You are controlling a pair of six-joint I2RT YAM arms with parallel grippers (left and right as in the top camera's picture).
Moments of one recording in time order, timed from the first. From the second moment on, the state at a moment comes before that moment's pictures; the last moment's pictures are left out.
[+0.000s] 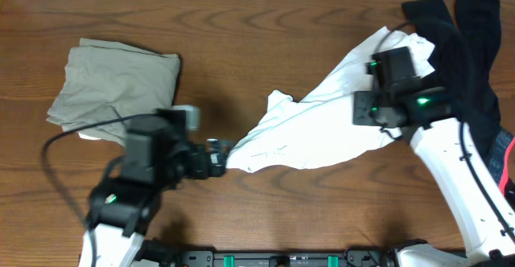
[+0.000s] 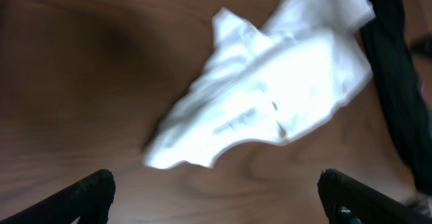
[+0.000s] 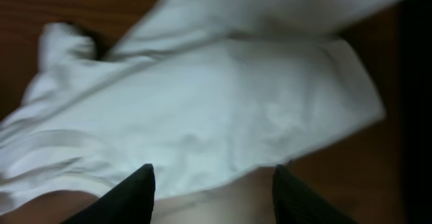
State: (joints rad) left arm -0.28 0.88 0.80 -0.77 0.35 -0.35; right arm 0.20 1.40 1.19 -0.96 0.08 0.29
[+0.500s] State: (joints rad) left arm -0.84 1.46 0.80 -0.37 0.12 -1.03; right arm -0.12 1.40 1.19 -1.04 0.04 0.28
